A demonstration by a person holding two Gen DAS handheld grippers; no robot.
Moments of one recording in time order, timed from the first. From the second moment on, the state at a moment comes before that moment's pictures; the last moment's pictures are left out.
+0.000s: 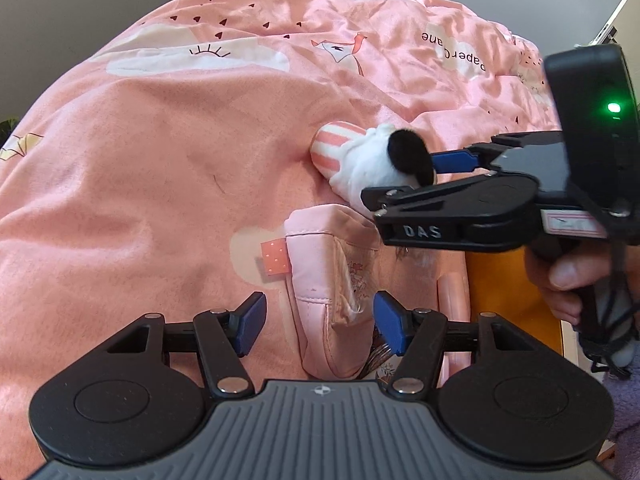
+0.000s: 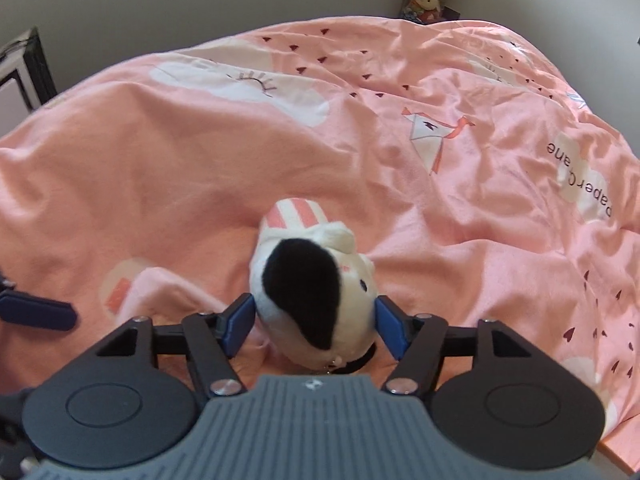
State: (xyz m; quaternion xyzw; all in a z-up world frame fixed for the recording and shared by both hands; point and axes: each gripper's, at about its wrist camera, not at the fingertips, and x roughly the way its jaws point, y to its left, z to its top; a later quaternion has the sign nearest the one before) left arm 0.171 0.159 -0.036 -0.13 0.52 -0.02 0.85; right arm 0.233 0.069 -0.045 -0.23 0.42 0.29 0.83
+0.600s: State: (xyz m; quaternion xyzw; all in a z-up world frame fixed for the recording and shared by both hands) left arm 0.176 0.151 -0.050 -0.14 0.52 0.00 0.84; right arm 0.237 0.031 -0.005 -0.12 0.41 0.30 0.85
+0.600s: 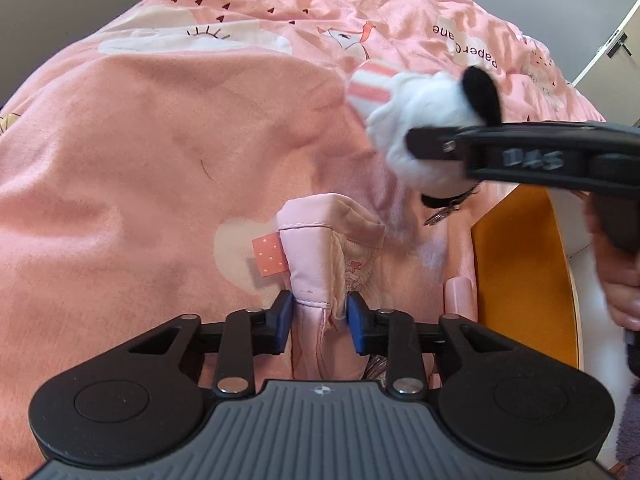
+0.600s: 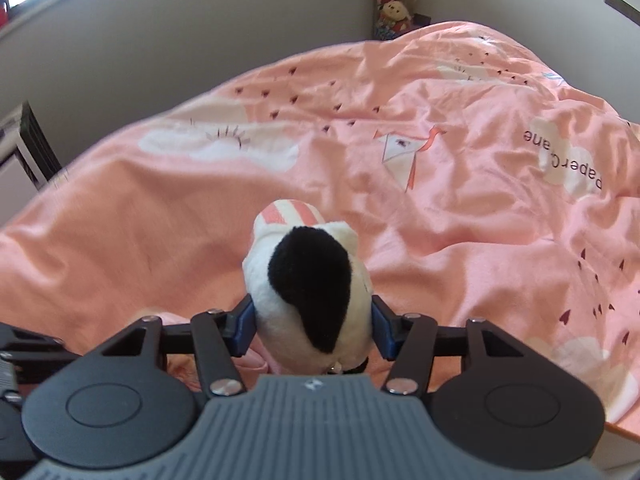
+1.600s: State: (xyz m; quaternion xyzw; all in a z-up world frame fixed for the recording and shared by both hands) left arm 0.102 0.047 0.065 -0.14 0.39 -0.17 0.89; right arm 0.066 -0.202 0.005 0.07 0.51 0.11 0.85
